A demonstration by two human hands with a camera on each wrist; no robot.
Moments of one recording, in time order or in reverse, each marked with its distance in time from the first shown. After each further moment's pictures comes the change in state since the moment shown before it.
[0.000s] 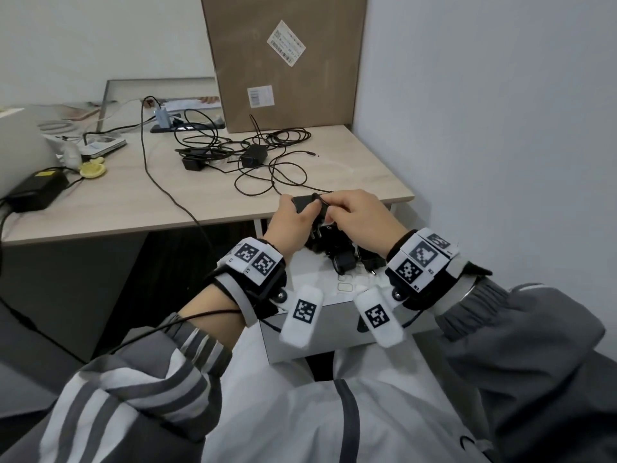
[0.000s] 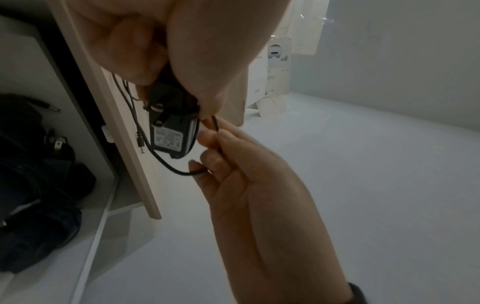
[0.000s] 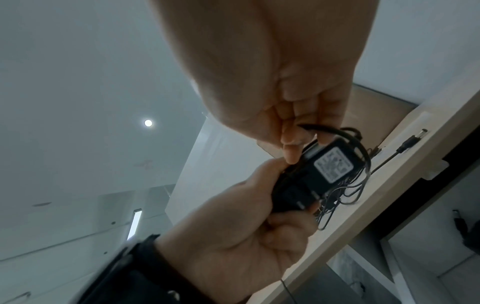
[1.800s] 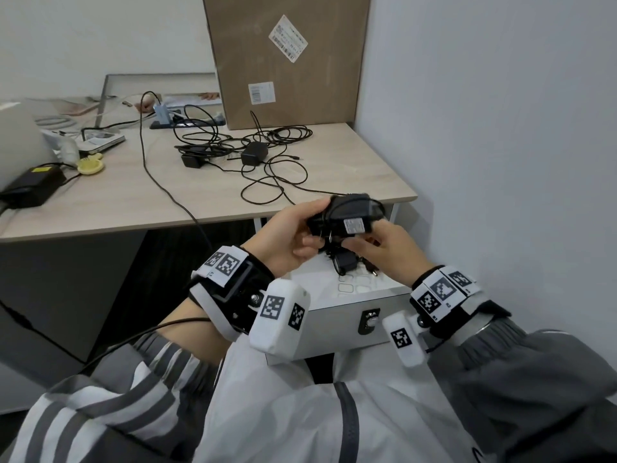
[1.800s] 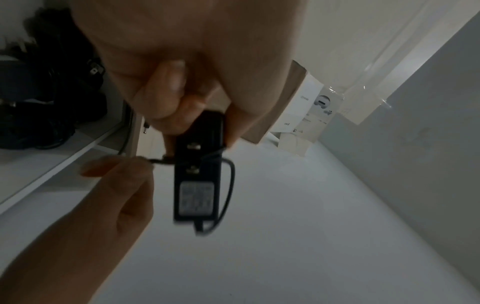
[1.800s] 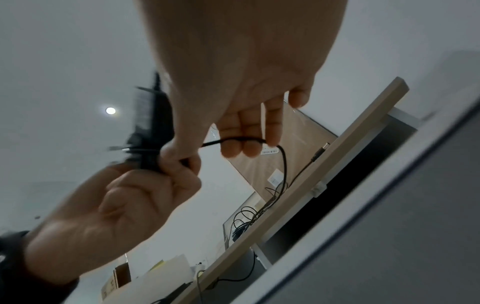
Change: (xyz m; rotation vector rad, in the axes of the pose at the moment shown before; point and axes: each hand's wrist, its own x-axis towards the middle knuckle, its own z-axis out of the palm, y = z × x) left_hand -0.029 0.019 -0.017 -0.641 -0.459 -0.296; right_hand -0.031 0.060 0.010 -0.013 0.035 0.027
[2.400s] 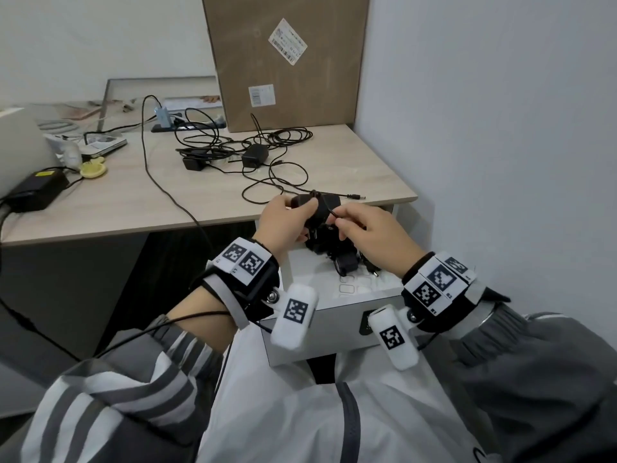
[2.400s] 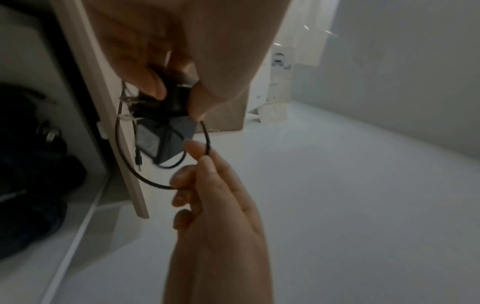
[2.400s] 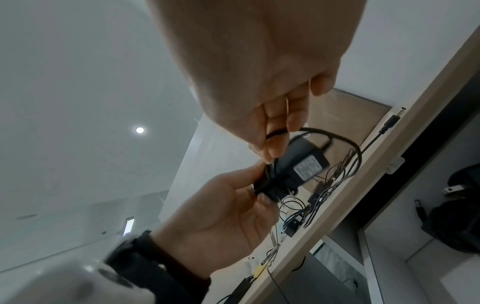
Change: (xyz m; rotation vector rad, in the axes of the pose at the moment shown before) left_hand 0.026 -0.003 -0.012 0.522 0.481 0.281; right_hand 0.011 -0.038 -0.003 0.122 0.026 -0.029
